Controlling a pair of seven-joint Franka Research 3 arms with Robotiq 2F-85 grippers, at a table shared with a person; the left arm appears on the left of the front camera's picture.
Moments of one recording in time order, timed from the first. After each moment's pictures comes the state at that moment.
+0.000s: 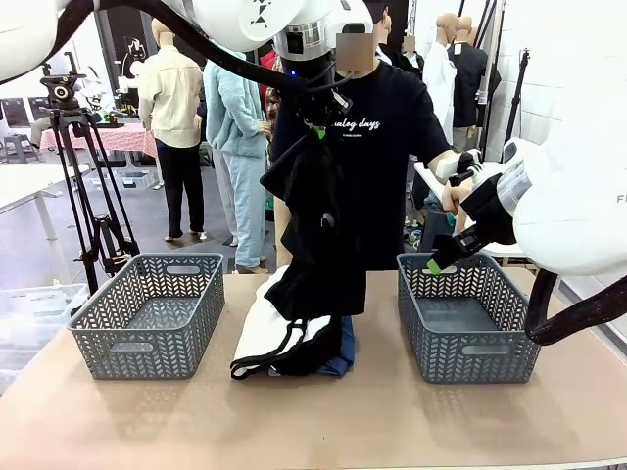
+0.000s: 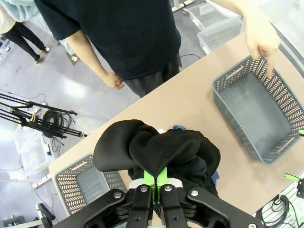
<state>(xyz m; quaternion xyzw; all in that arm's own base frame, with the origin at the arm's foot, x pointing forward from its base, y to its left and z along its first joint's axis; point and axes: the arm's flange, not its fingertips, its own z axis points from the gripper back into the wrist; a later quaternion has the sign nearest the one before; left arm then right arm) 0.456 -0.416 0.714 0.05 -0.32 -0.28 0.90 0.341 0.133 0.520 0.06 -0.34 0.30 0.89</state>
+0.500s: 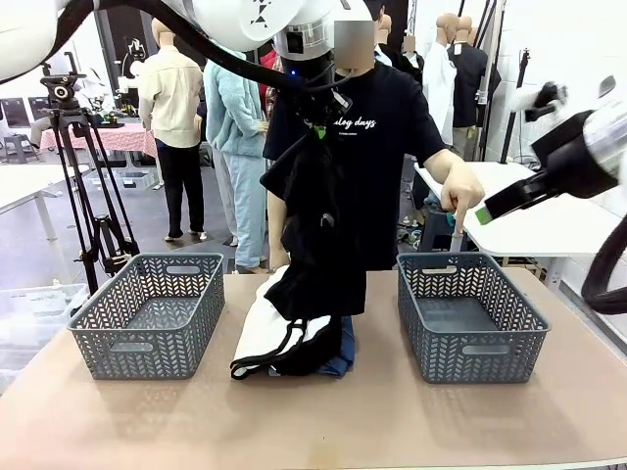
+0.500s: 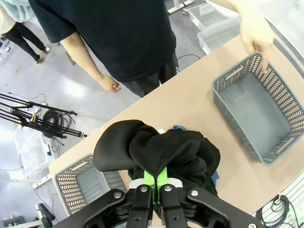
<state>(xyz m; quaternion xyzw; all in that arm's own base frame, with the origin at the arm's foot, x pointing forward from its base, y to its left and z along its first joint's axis) 0.456 -0.416 0.714 0.05 -0.32 -0.28 0.90 0.288 0.074 0.597 0.07 -0.40 0.23 0.88</state>
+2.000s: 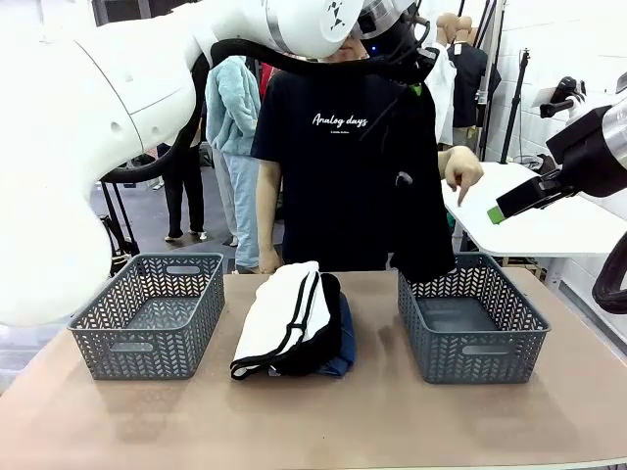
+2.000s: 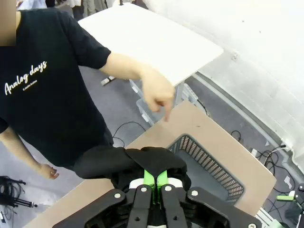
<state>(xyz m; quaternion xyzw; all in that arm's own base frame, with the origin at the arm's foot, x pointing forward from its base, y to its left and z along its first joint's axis) 0.502 -0.521 0.751 -0.15 -0.42 -0.32 0.84 0.284 0.069 0.597 0.06 -0.40 0.22 0.89</state>
